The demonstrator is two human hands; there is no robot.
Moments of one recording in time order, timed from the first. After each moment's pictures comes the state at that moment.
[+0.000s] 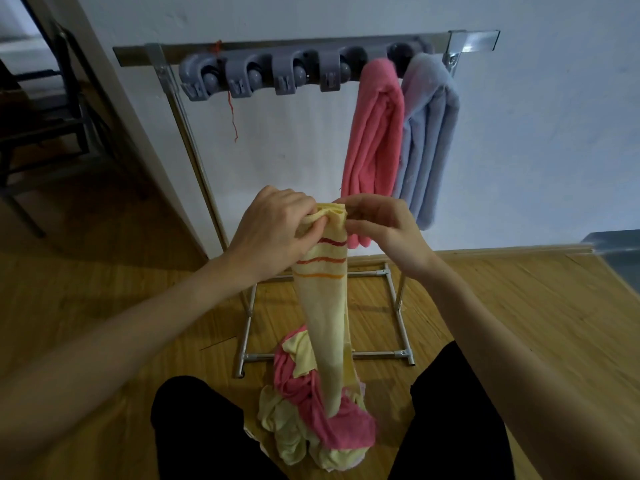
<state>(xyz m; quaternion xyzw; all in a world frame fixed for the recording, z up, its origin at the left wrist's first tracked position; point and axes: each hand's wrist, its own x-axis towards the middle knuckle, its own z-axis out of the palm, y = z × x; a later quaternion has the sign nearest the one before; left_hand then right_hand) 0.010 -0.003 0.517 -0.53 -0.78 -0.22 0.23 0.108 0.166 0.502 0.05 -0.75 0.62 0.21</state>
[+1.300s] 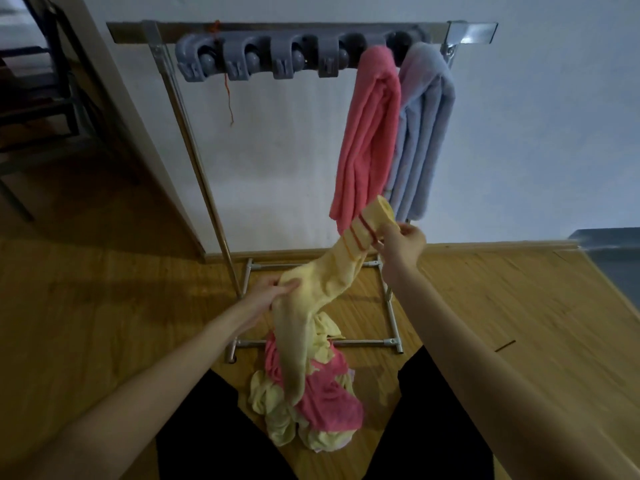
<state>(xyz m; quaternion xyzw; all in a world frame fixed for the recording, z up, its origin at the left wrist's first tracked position) -0.004 -0.029 0.350 -0.13 -0.73 -0.56 -0.37 0.085 0.184 0.423 -0.40 -0.48 0.70 0.34</state>
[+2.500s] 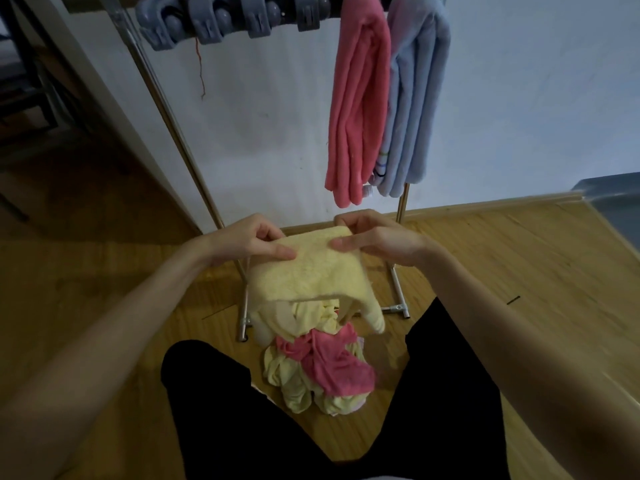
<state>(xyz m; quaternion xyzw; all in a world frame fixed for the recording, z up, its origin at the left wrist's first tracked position) -0.016 -0.039 0.469 -0.46 -0.72 -0.33 -0.40 0.121 0.173 0.437 0.04 -0.69 0.71 -0.11</state>
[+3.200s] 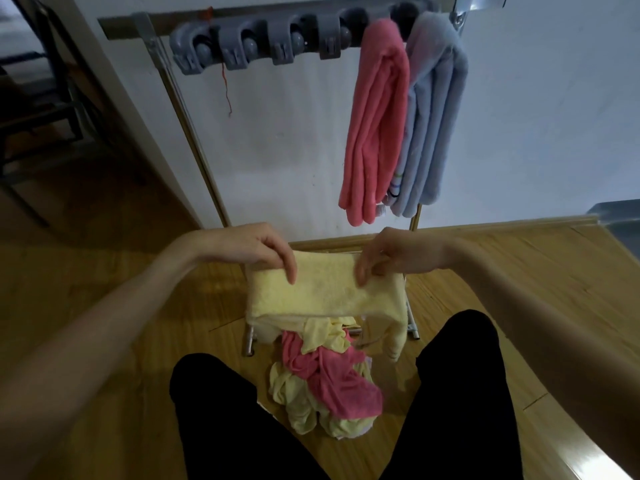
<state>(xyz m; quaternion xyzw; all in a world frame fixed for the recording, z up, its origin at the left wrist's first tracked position) -0.027 -0.049 0.506 -0.48 -0.76 -0.17 -0.40 0.120 0.194 0.465 0.10 -0.91 0.38 -0.16</state>
